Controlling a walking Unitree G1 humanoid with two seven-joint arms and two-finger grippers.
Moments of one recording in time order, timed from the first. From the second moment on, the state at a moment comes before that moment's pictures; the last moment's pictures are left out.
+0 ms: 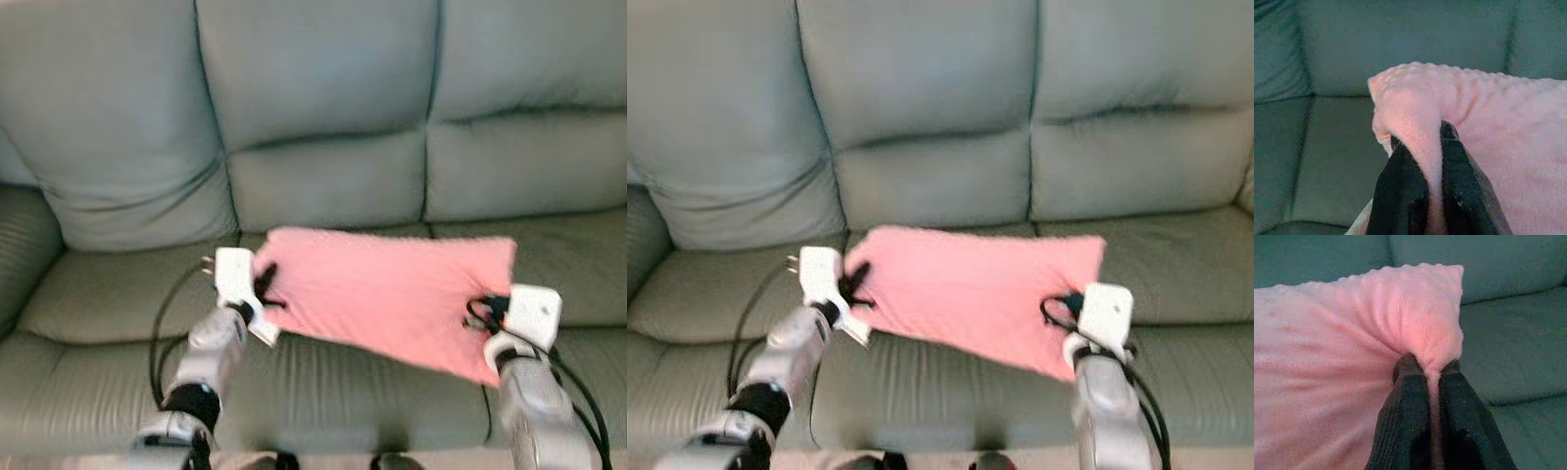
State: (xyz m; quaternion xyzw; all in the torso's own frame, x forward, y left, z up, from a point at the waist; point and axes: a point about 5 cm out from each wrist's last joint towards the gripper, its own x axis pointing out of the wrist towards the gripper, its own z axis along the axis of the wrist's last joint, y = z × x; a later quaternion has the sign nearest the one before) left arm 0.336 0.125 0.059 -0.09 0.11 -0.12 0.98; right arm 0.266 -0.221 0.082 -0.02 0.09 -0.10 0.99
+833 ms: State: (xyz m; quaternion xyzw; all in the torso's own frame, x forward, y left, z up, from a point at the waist) left arm 0.341 0.118 0.059 -0.14 0.09 -0.05 0.98; right arm 0.292 -0.232 0.091 -0.06 0.05 -0.08 0.99
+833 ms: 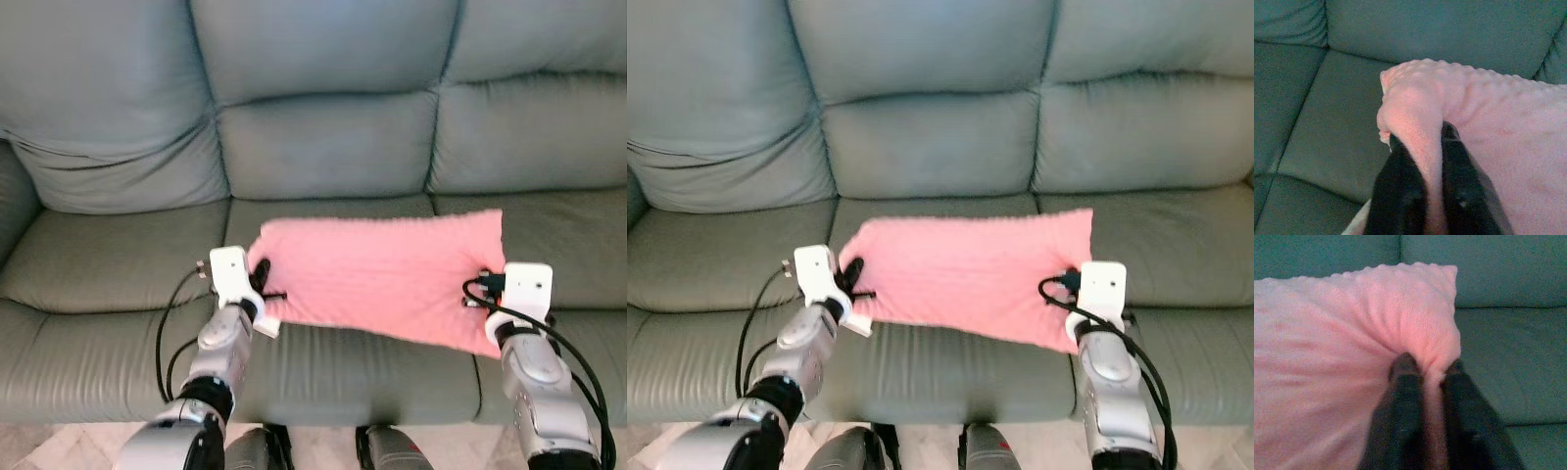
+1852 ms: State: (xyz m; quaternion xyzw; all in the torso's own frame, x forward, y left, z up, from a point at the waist) left arm 0.336 0.130 0.055 -0.12 0.09 -0.05 0.99; right arm 0.272 -0.220 0.085 0.01 0.07 -0.09 0.99
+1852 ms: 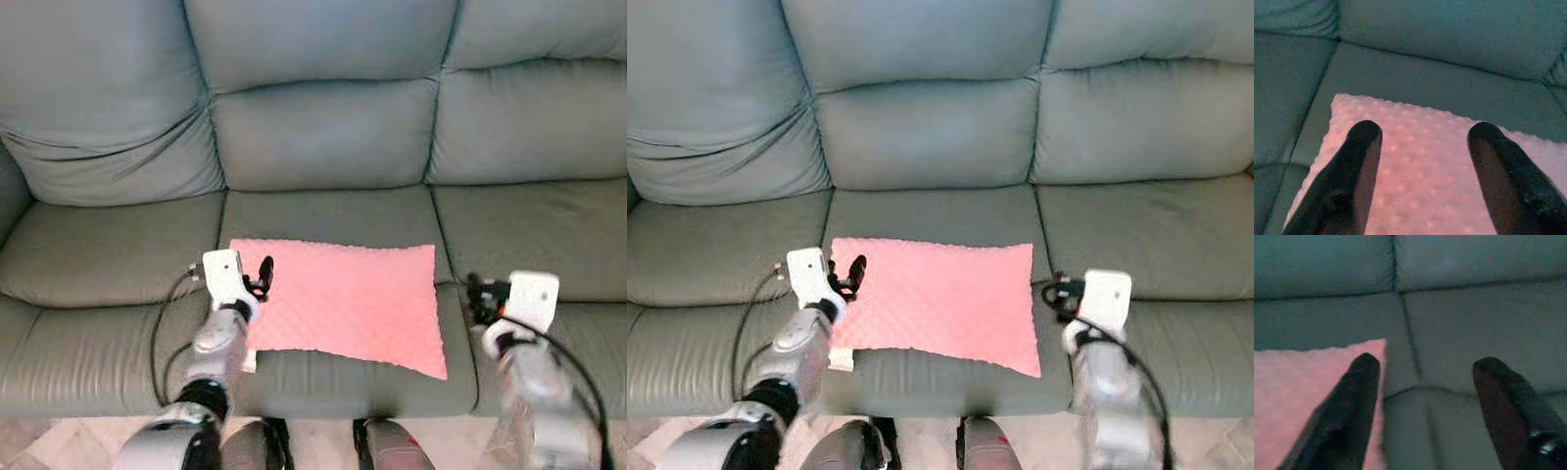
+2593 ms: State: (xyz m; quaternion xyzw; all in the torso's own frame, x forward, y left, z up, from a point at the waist) left arm 0.304 0.174 0.007 0.00 0.25 -0.06 0.97; right arm 0.240 -0.175 0.068 0.15 0.20 0.04 0.97
